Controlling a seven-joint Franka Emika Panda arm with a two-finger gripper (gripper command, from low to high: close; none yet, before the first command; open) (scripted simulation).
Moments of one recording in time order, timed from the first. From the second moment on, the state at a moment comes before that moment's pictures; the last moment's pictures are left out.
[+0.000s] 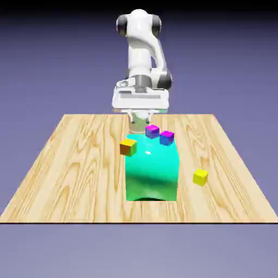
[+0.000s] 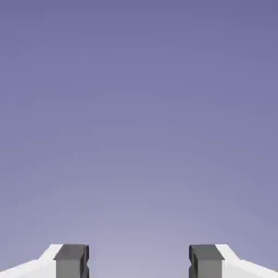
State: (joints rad) arm 0.00 -0.57 0.04 -2.81 0.00 3.03 0.78
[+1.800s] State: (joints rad) arm -0.71 -0.69 1.94 -2.68 0.22 2.75 2.45
